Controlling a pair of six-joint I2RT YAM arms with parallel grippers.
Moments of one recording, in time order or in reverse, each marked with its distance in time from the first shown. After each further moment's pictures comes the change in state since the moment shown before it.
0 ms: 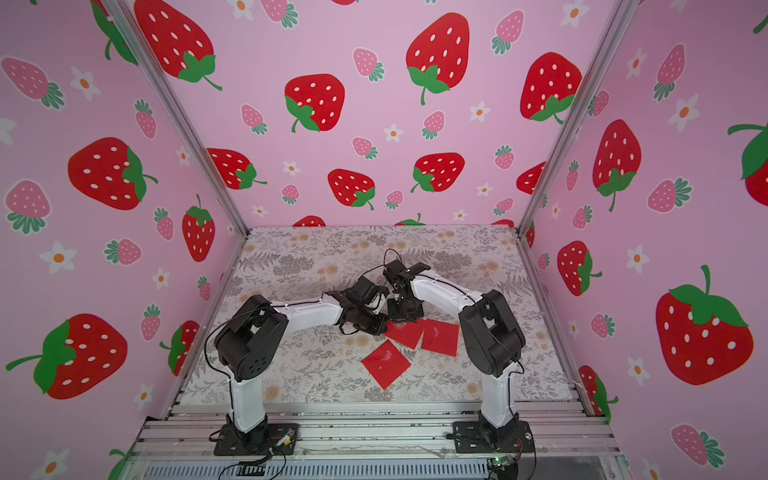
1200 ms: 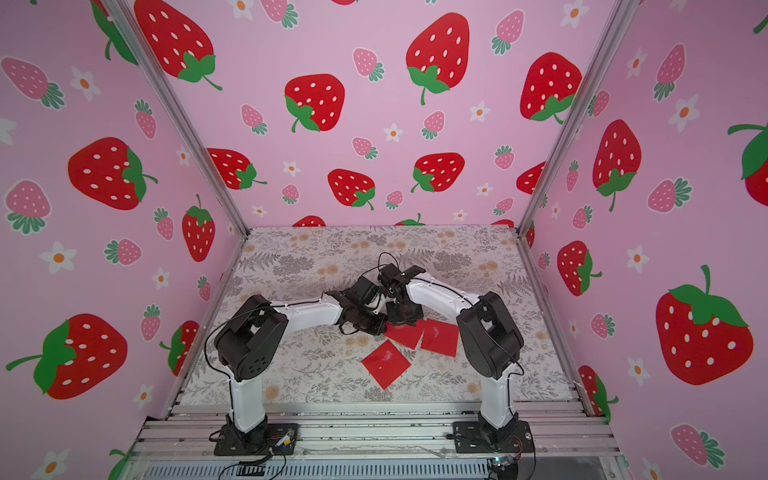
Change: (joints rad) left arm 0.002 0.000 0.000 -0.002 0.007 -0.003; right arm 0.039 -0.003 -0.006 -0.024 0.092 0.030
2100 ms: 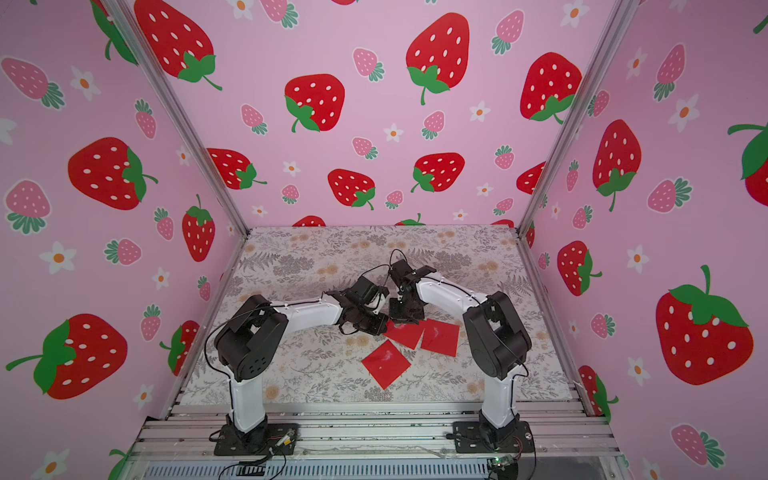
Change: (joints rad) left arm 0.000 0.000 0.000 -0.002 0.001 0.000; right arm -0.062 -0.035 -0.072 0.152 -0.300 0.019
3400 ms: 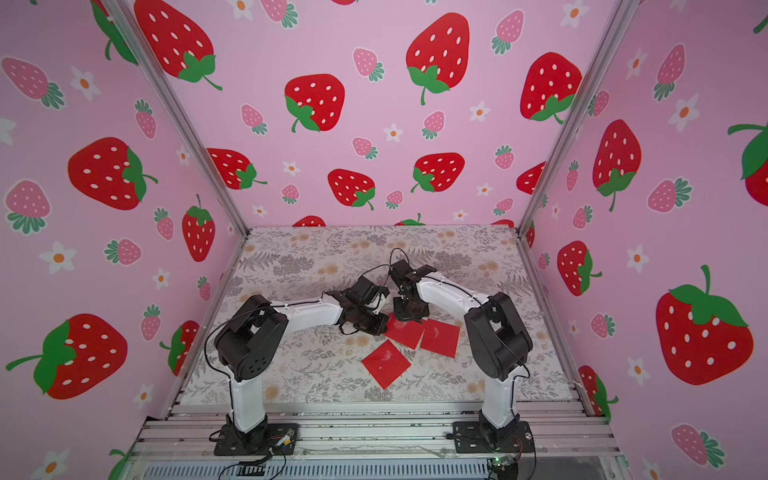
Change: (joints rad) left arm 0.001 0.000 0.000 0.001 0.003 0.000; right arm -0.008 -0.009 0.005 -0.035 0.206 -0.001
